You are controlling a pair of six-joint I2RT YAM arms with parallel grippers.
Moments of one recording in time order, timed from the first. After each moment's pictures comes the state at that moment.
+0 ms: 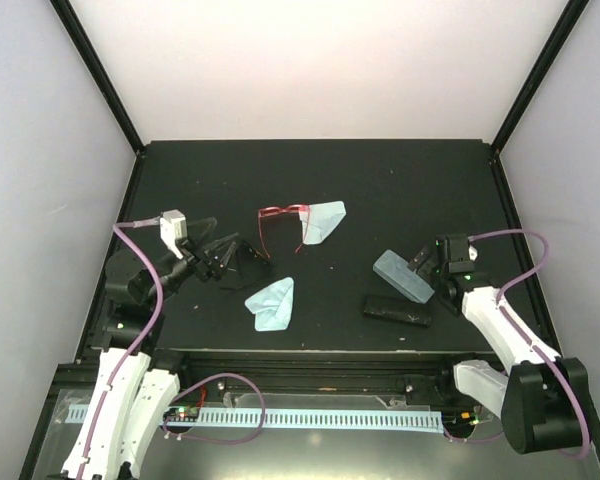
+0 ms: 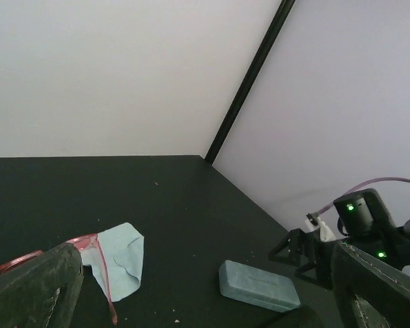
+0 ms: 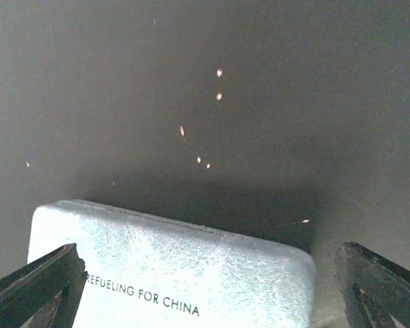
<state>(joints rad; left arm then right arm) -0.09 0.50 0.58 -0.03 0.68 -0.46 0.13 1.04 0.54 -0.46 0.12 0.80</state>
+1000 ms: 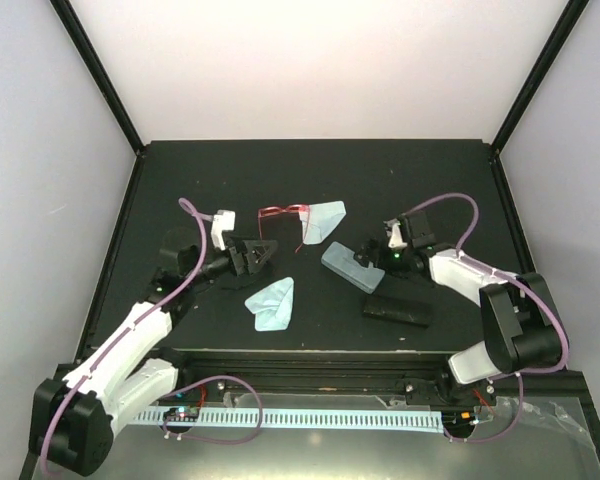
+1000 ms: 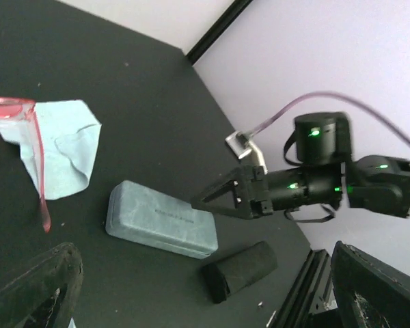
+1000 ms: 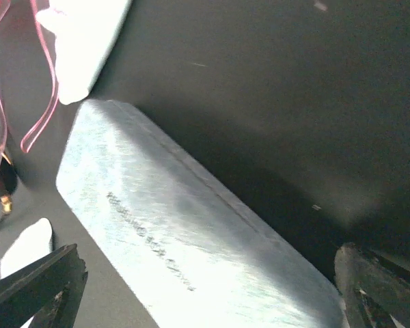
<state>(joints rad) -0.30 0.85 0.49 0.15 0.67 -0.63 0.27 1.48 0.67 -0.18 -0.44 0.59</state>
